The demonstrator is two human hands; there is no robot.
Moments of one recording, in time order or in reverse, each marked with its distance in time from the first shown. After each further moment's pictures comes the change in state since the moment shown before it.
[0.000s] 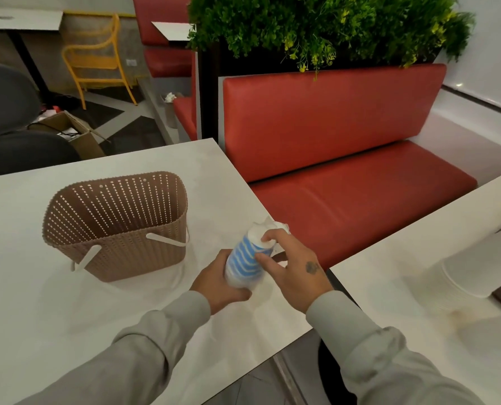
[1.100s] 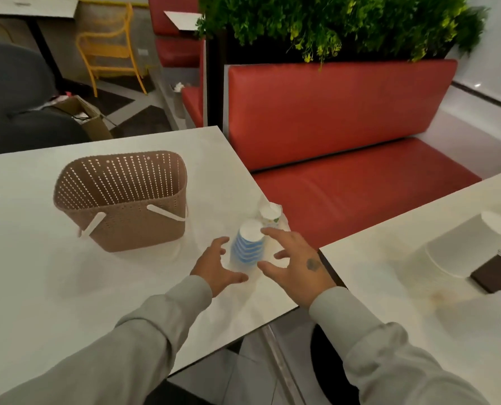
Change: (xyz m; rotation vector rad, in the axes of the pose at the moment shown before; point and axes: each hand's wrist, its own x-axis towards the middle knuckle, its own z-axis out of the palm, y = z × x) left_hand -0.029 0.008 0.025 -0.004 0.081 -0.179; right_hand -0.044 0.018 -0.020 -0.110 -0.132 0.043
